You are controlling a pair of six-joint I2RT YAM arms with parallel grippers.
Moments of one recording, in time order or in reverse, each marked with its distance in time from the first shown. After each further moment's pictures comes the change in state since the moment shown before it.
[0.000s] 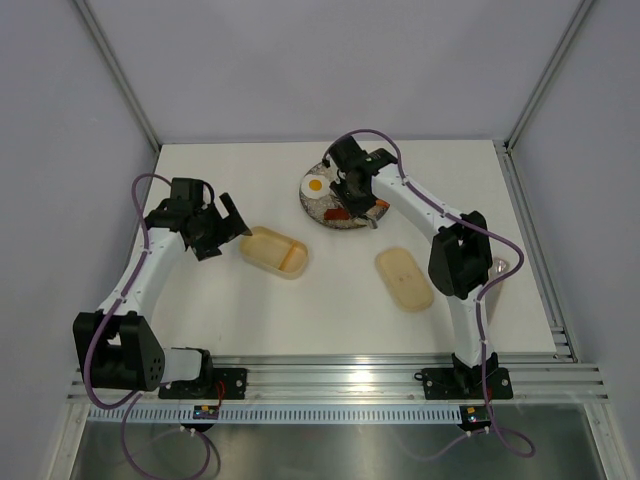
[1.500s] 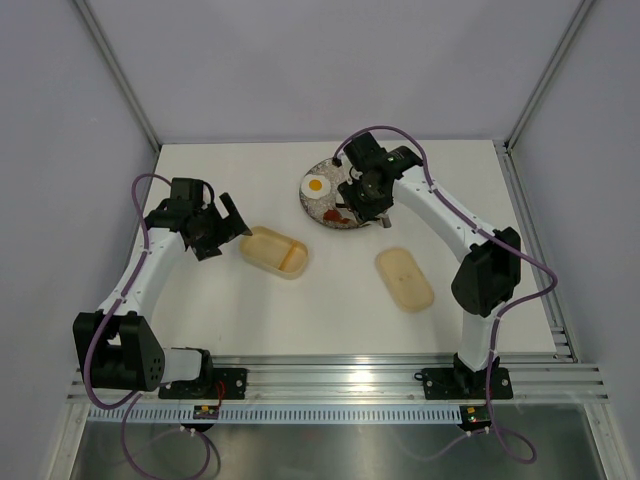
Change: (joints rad) left arm 0.000 -0.002 0.000 0.001 0.001 0.000; right arm 0.000 -0.209 -0.098 -0.095 -0.056 -0.010
